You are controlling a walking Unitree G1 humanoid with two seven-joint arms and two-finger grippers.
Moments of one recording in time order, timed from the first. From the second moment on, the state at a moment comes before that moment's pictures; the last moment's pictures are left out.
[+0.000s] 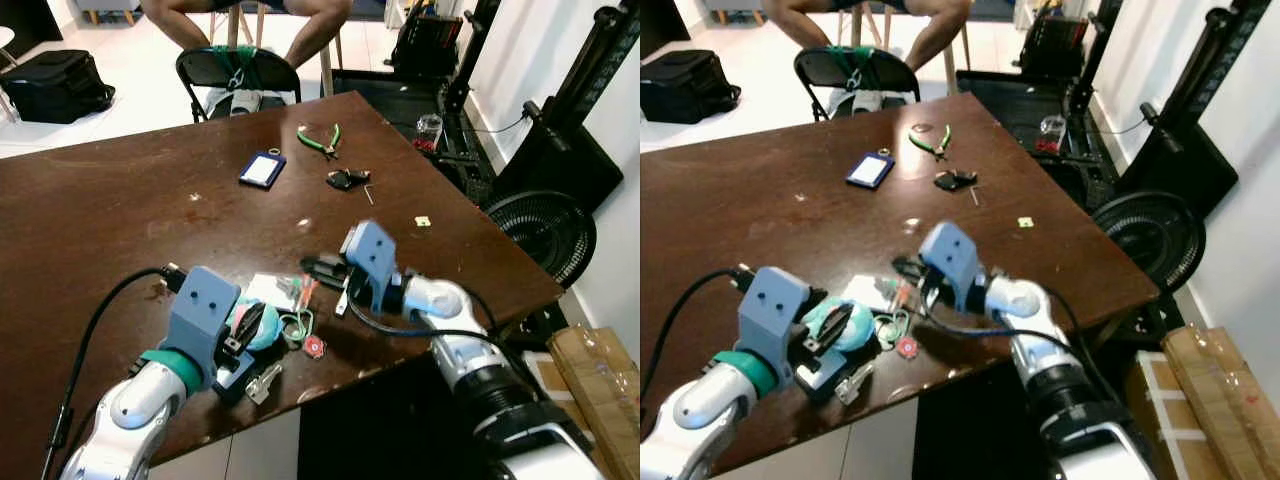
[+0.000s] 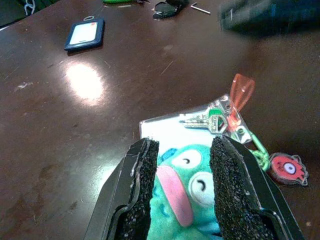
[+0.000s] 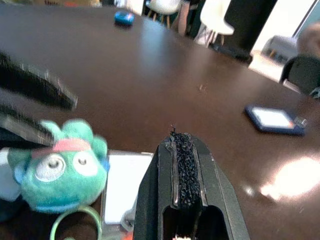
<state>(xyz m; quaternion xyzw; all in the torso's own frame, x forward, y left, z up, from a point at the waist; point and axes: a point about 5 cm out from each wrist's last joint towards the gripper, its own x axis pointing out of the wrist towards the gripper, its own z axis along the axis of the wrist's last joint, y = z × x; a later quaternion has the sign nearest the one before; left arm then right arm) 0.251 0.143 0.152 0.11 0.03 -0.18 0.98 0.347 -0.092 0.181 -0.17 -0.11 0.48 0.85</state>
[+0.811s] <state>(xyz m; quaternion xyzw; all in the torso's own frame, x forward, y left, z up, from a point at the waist) 0.250 0.143 0.151 0.11 0.03 -0.18 0.98 0.325 -0.102 0.117 -0.22 0.02 0.52 0.82</state>
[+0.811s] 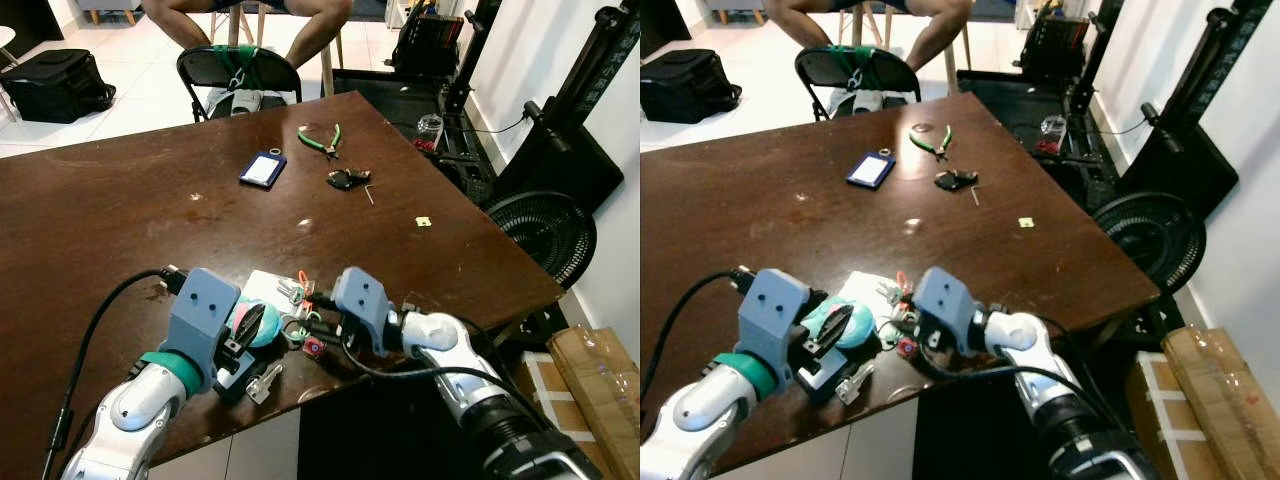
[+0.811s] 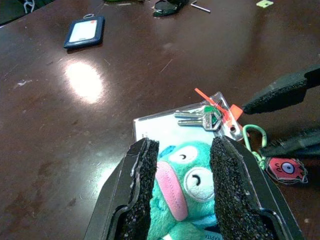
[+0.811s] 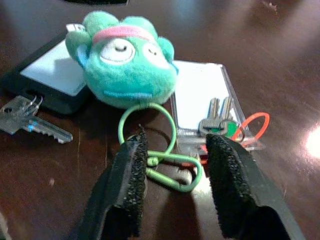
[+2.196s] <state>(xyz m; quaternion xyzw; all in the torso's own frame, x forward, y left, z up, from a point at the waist) 0.246 0.142 0.146 0.10 0.04 -0.17 0.98 0.363 -0.096 0.126 -0.24 0.03 0.43 0.87</state>
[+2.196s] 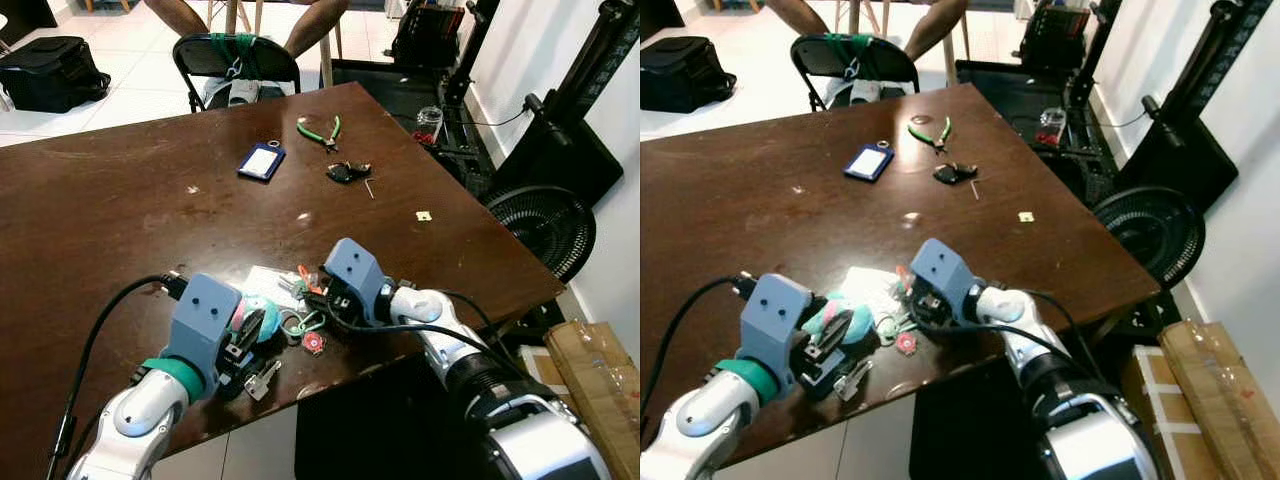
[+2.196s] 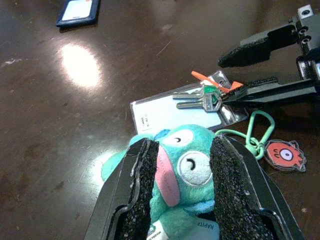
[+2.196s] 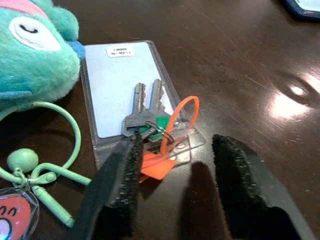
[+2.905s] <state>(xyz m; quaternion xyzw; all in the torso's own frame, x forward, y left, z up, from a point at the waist) 0.247 0.143 0.147 0.11 0.04 -0.17 0.98 0.363 -0.092 0.126 -0.24 0.02 0.43 0.87</state>
